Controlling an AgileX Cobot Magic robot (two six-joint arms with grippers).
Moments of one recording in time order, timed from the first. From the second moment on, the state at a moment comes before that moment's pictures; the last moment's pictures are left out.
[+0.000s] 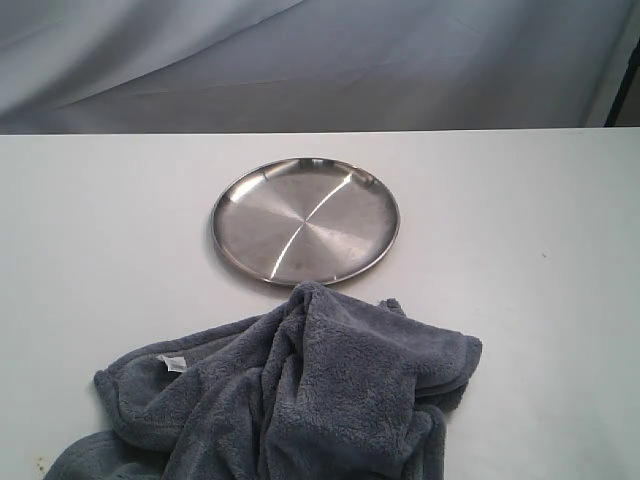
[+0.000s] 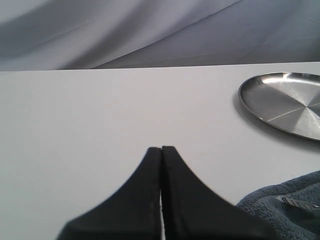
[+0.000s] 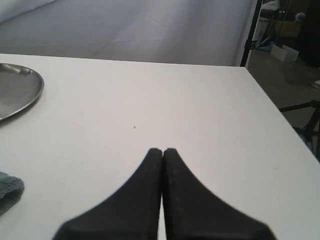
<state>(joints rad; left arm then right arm) -0.01 0.00 0.00 -0.04 0.32 0.06 -0.04 0.01 0.00 -0.16 0.33 0.08</state>
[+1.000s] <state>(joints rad) -0.01 0.00 0.00 -0.04 0.32 0.06 -0.04 0.00 0.00 -0.06 -0.68 0.40</state>
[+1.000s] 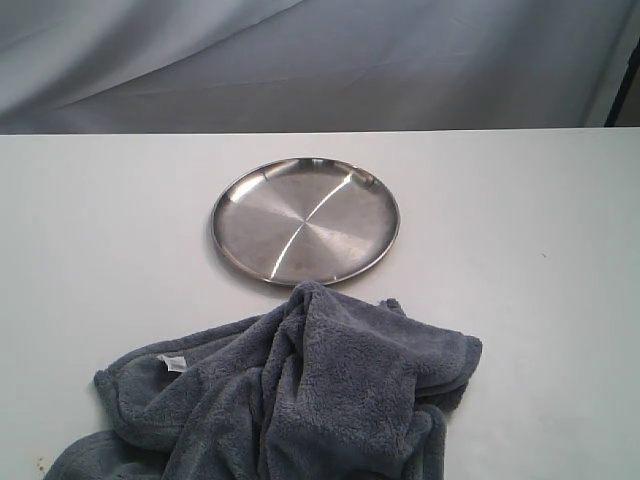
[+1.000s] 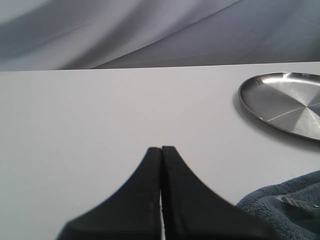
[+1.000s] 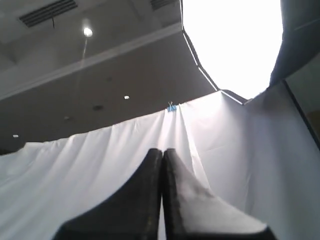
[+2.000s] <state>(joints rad) -0.01 0.00 0.00 -0.04 0.32 0.06 0.05 0.97 -0.60 -1.74 -0.82 1.88</state>
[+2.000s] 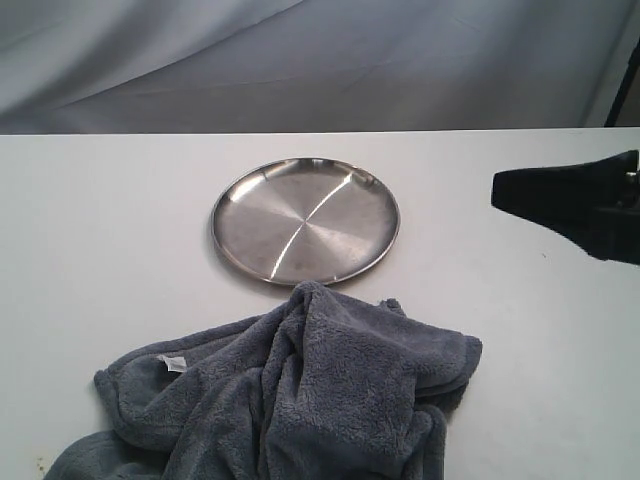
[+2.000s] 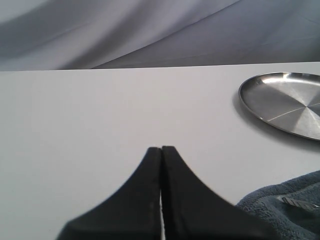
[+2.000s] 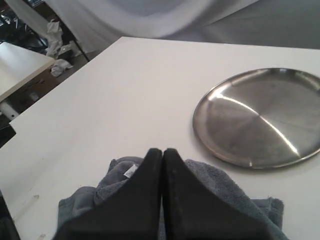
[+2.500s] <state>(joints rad) -0.01 0.00 0.00 -0.04 0.32 0.06 0.05 0.95 -0.60 -1.65 -0.78 1.73</state>
